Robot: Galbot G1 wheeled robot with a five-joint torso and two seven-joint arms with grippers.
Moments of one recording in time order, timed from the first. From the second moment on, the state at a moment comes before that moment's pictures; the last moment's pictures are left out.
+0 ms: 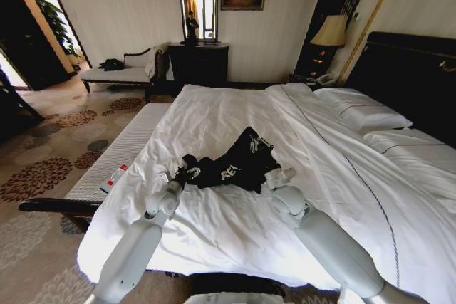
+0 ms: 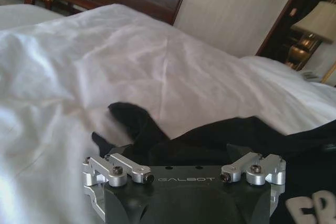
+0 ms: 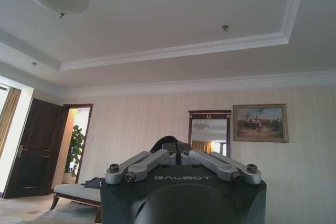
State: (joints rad) left arm 0.93 -1.20 -0.19 -1.67 -0.86 0.35 -0.28; right arm -0.88 0.97 0.02 1.88 0.43 0.24 0.26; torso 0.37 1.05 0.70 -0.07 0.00
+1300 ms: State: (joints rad) left arm 0.93 -1.23 -0.23 -1.62 -0.88 0.36 -0.27; right arm -0.90 0.98 0.03 1.87 0.39 0.25 0.25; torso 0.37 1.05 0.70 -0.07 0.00
